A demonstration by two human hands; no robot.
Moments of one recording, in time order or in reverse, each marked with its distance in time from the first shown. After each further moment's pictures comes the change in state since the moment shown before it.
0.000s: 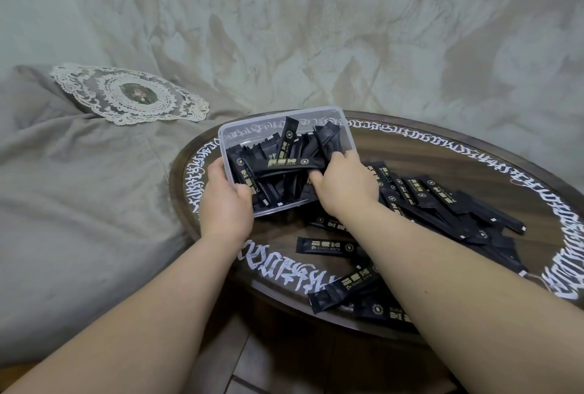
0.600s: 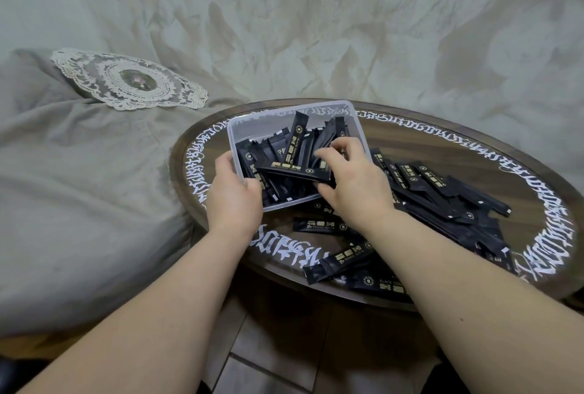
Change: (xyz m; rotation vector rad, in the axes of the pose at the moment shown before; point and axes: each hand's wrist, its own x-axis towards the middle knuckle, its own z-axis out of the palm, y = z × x) left_hand -0.033 0.007 -0.004 -0.021 -0.025 -0.012; right_hand -0.046 0.033 -0.009 0.013 0.217 -0.433
